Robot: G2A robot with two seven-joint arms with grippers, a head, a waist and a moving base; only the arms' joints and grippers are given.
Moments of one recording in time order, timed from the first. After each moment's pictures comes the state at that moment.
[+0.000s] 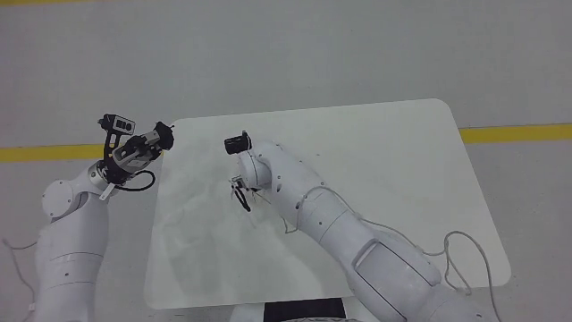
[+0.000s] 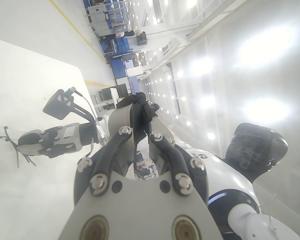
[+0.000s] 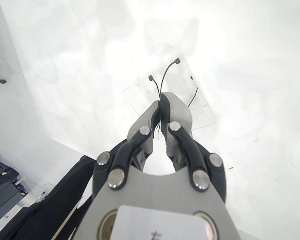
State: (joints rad) left arm 1.27 -1.05 -1.71 -1.16 -0.75 -0.34 -1.38; right arm -0.80 -1.93 0.85 -0.75 -1.12 0.34 1.11
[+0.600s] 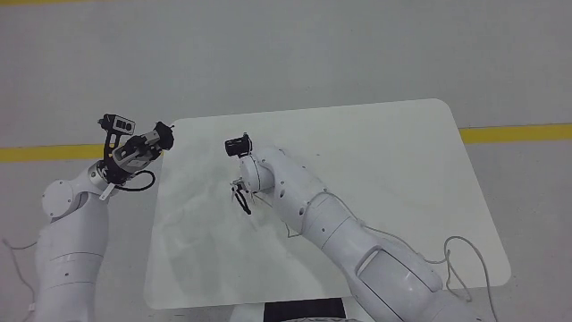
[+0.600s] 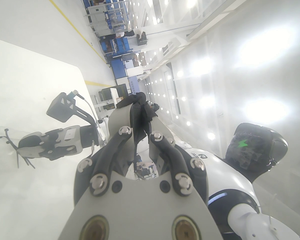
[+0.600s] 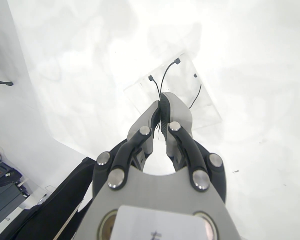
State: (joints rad) left arm 1.27 -1.05 -1.71 -1.16 -0.75 -0.34 -1.38; right arm -0.84 -1.91 0.85 -0.79 -1.11 0.34 1.06
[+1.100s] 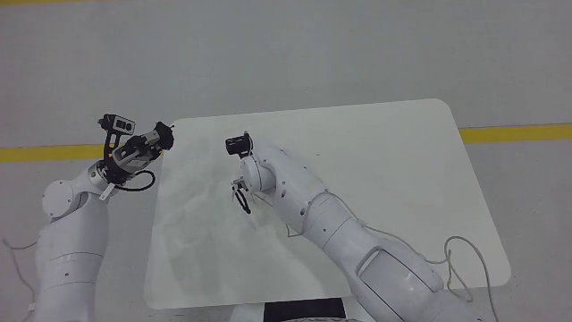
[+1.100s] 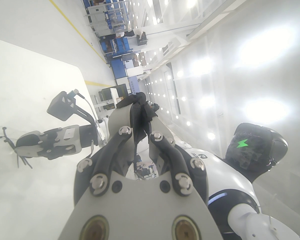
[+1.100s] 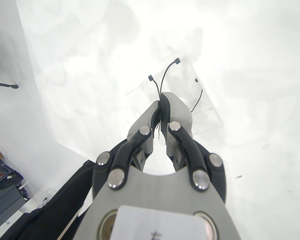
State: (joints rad) left arm 1.27 -1.05 -1.71 -1.16 -0.75 -0.34 -1.38; right arm -0.84 -1.90 0.85 -0.80 -1.11 0.34 1.02
